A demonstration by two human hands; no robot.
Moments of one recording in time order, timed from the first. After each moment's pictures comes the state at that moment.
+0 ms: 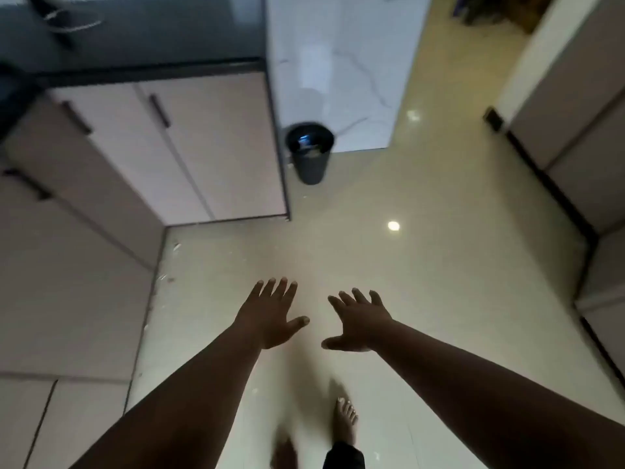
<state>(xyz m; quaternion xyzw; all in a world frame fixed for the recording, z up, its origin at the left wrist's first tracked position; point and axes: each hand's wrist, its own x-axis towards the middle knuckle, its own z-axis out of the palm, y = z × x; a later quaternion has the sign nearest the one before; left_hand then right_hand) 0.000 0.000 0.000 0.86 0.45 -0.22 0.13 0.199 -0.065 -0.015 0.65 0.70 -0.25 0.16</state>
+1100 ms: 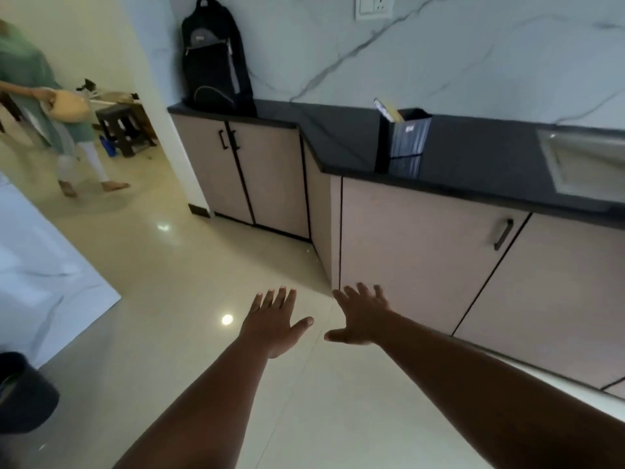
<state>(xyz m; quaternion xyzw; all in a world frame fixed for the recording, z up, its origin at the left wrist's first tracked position) 0.558 -0.134 0.081 0.99 0.04 -0.12 0.04 0.629 -0.334 0.094 0.94 0.31 -0.13 0.05</state>
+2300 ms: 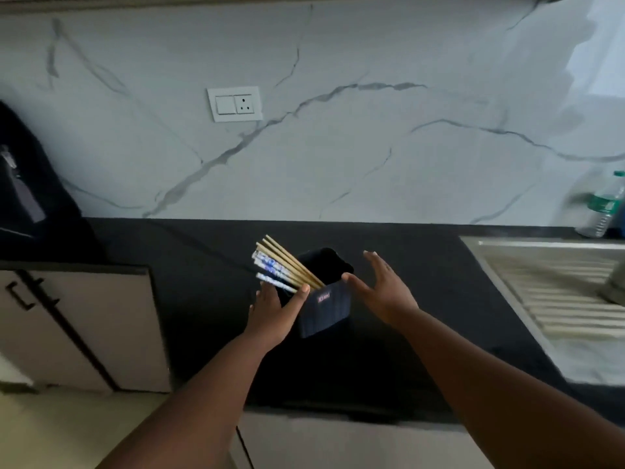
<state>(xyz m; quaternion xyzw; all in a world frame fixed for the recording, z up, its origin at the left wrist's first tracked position) 1.205 -0.253 0.166 0.91 0.02 -0.01 0.42 1.197 -0.483 0.195 0.93 -0.01 0.09 -0.36</state>
